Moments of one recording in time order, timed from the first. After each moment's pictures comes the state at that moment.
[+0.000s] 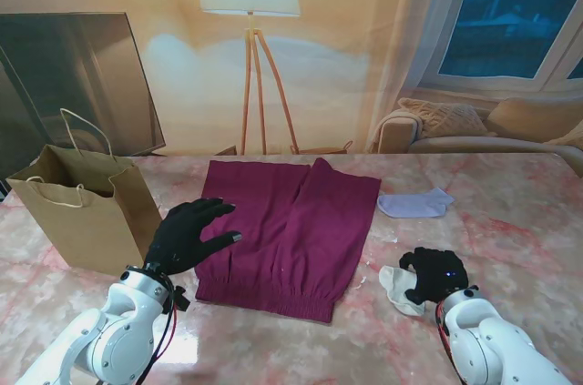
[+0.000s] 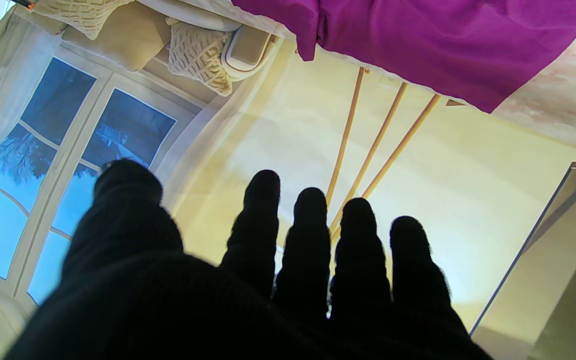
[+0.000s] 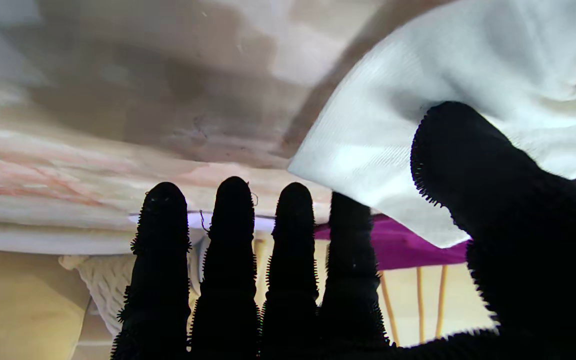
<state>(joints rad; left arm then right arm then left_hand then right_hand) 1.74 -1.12 -1.28 -1.82 0.75 -0.04 0.16 -1.65 -1.04 1.31 -1.43 -1.10 0.07 -0.11 0.66 -0.08 0.01 -0.06 0.52 0.08 0.16 0.27 0.49 0.06 0.11 0.23 0.36 0.05 0.15 0.31 0.05 0.02 0.48 0.27 0.35 -0.92 1.18 -0.16 0.57 -0.16 0.65 0.59 0.55 -0.10 0.81 0.75 0.54 0.01 0.65 0.82 0.37 0.13 1.01 0.72</state>
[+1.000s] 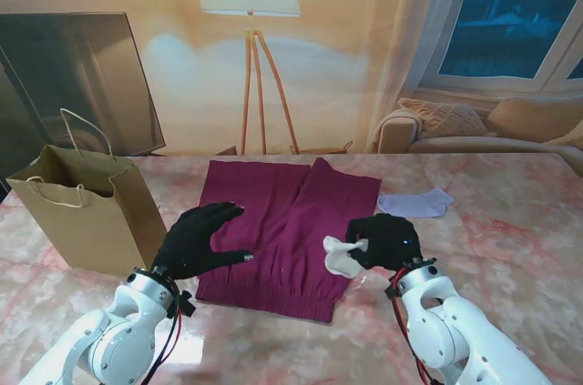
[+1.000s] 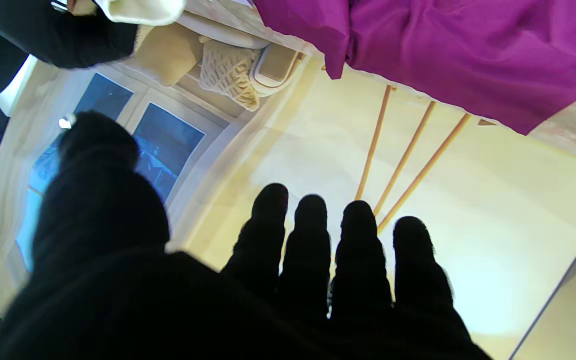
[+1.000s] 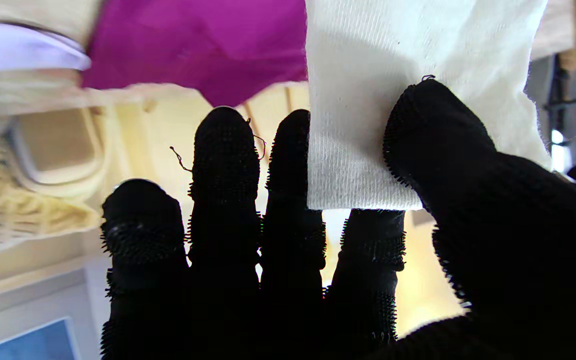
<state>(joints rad) 1.74 -1.11 -1.27 -1.81 0.73 -0.11 0.14 -1.57 -1.09 1.18 -1.55 -0.94 -0.06 -0.35 0.66 -0.32 0.01 -0.06 0.45 0.15 0.11 0.27 0.44 0.07 0.10 0.24 0.35 0.05 0.14 0.31 0.05 0.05 0.47 0.27 0.49 -0.94 1.16 -0.35 0.95 -0.35 0.97 0.36 1.21 -0.08 0.71 0.51 1.15 0.04 0.79 0.75 0.80 0.17 1.45 0.74</state>
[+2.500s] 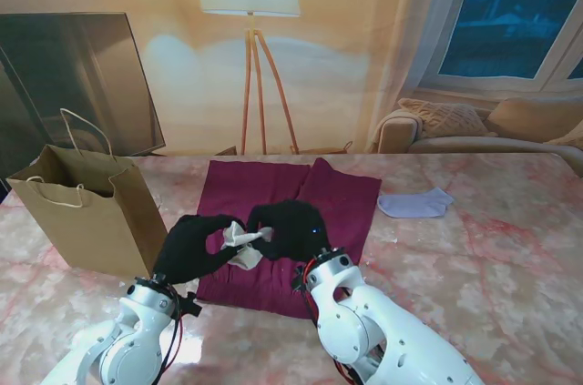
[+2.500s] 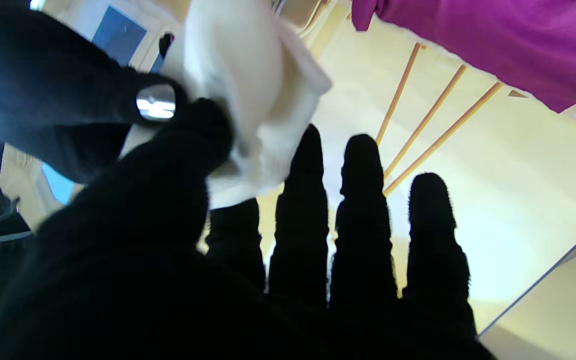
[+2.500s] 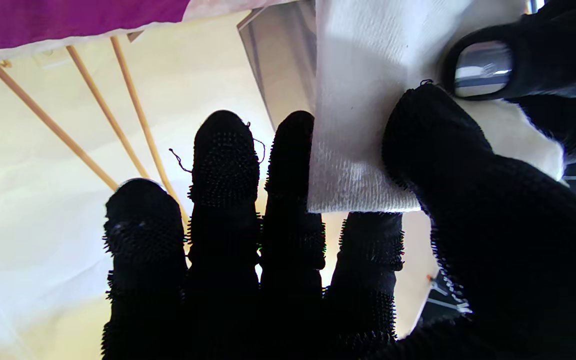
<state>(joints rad) 1.73 -1.14 -1.23 -1.71 0.69 -0.23 0.37 -1.35 -1.20 0.80 -1.56 -0.76 0.00 -0.48 0.75 -0.52 0.63 -0.08 0.63 -0.14 0.62 0.63 0.91 0.02 0.28 0.57 0.73 0.11 0.39 0.61 0.20 0.22 0.82 0.59 0.49 -0.92 1.16 -0.35 0.94 -0.34 0.97 0.40 1.21 -0.08 0.73 0.55 1.14 0.04 0.81 0.77 0.76 0.17 1.45 0.74</state>
